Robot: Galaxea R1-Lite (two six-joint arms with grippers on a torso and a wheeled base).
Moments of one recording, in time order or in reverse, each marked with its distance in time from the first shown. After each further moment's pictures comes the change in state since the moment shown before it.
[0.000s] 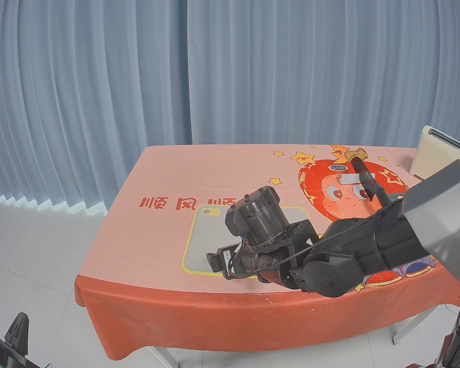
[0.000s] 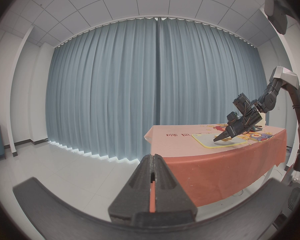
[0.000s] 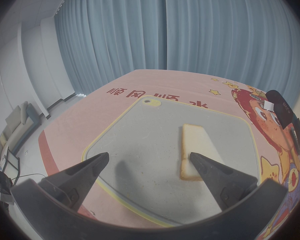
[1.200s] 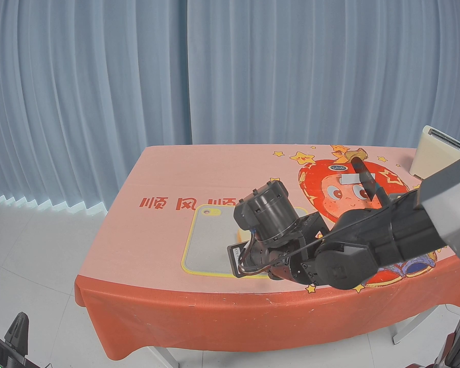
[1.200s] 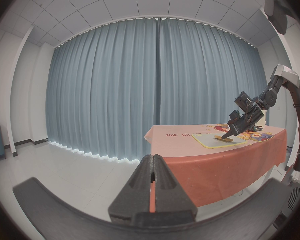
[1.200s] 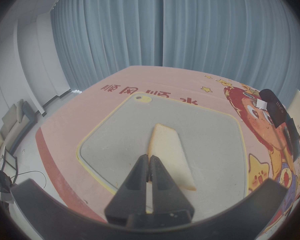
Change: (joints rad) left arm 0.000 0.000 0.000 0.000 0.000 0.000; right arm -0.013 -0.043 0.002 0.088 -0.018 0.001
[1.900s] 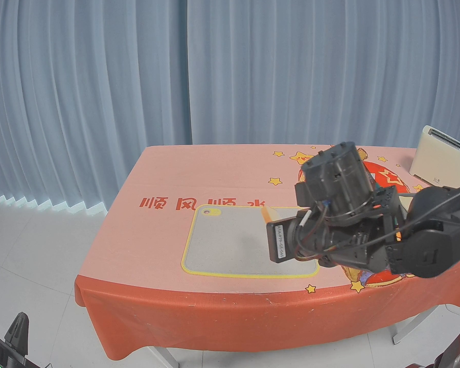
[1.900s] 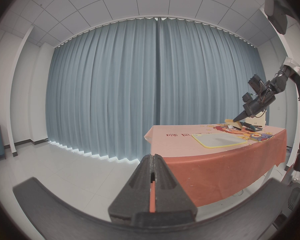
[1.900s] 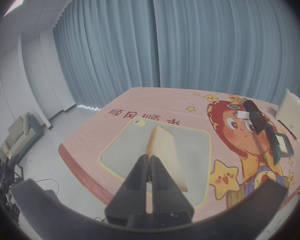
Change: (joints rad) left arm 0.000 0.000 0.000 0.000 0.000 0.000; right arm -0.017 -0.284 0.157 -0.006 0.011 0.001
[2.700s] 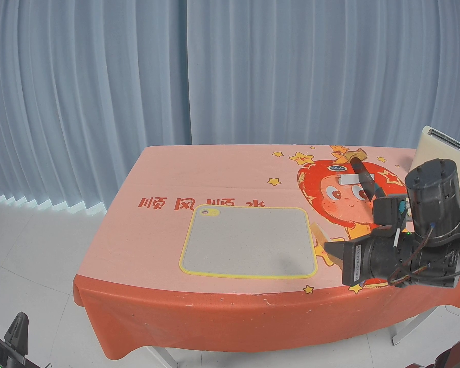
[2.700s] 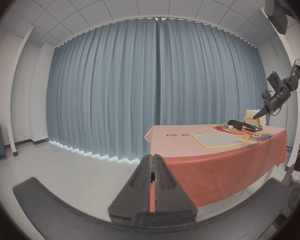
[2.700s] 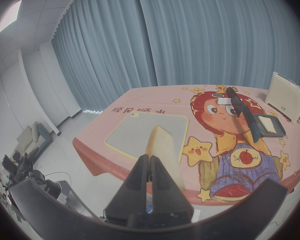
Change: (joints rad) left arm 0.000 0.000 0.000 0.000 0.003 0.000; right arm -0.046 -0.339 0.311 -0.001 0.084 0.054
